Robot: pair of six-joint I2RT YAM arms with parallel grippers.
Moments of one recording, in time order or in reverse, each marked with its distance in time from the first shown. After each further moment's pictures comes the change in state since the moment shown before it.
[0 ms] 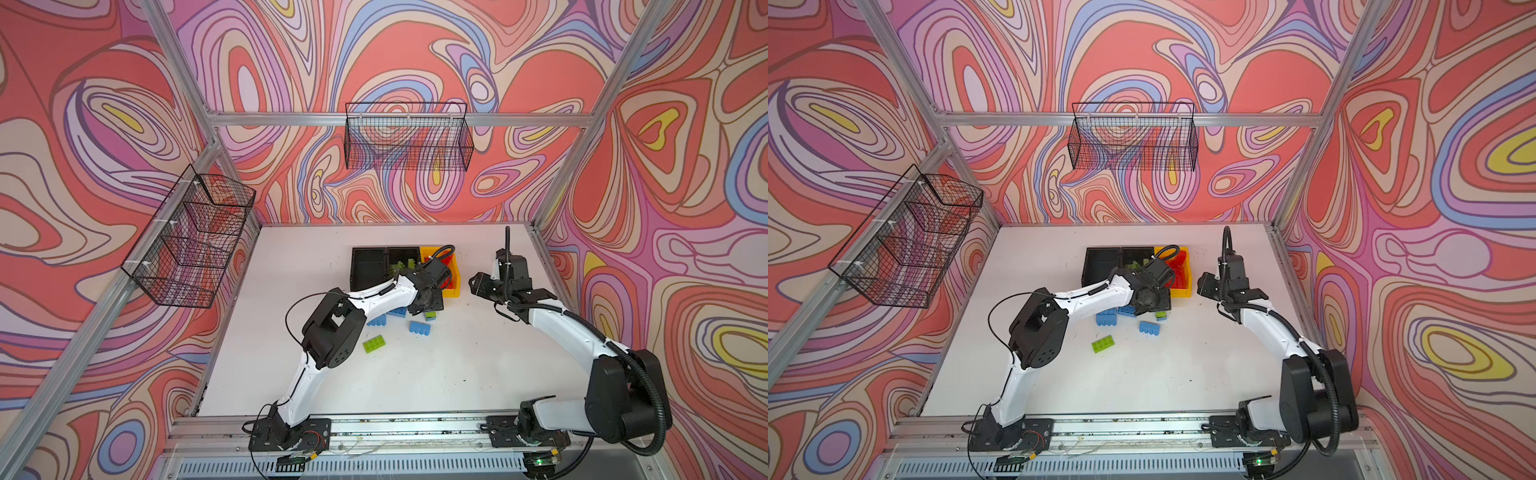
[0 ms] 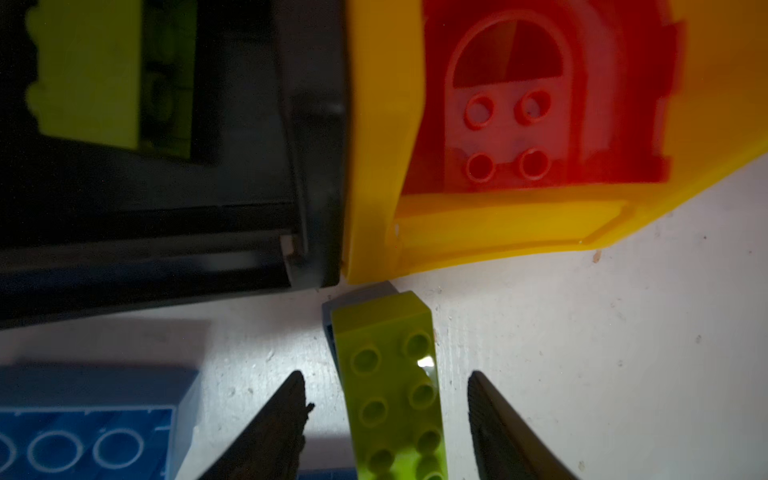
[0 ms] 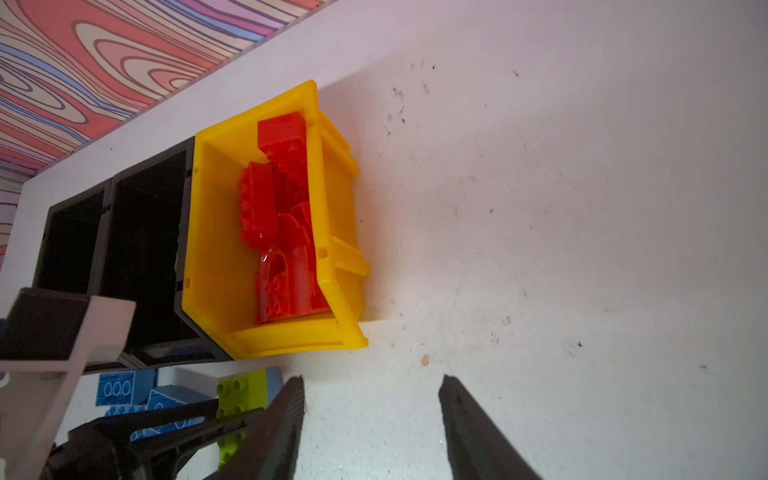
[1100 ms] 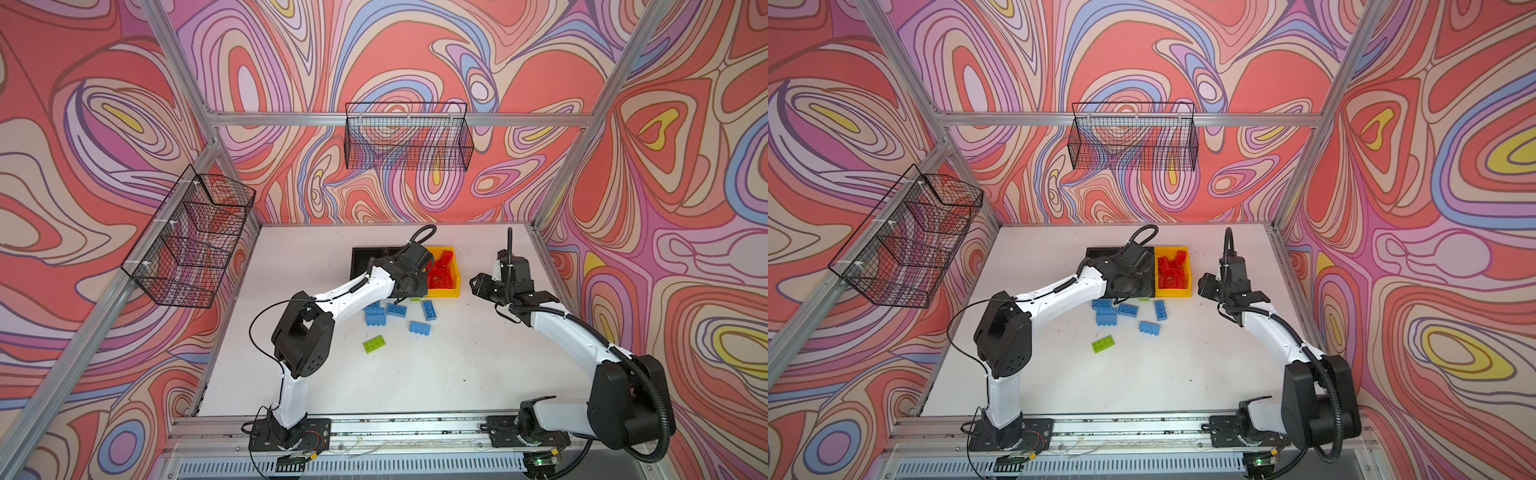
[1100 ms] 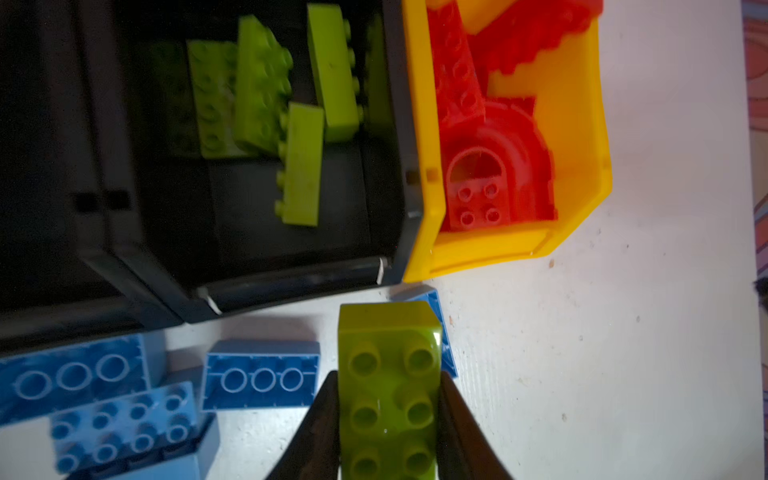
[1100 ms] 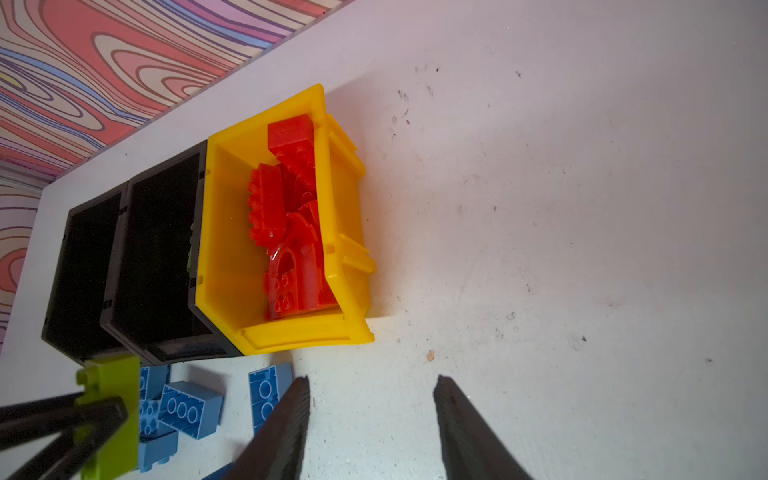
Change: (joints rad) left arm 0.120 -0.223 -0.088 0.003 -0.026 0.164; right arm -0.002 -0.030 -0.014 0.007 -0.010 0.016
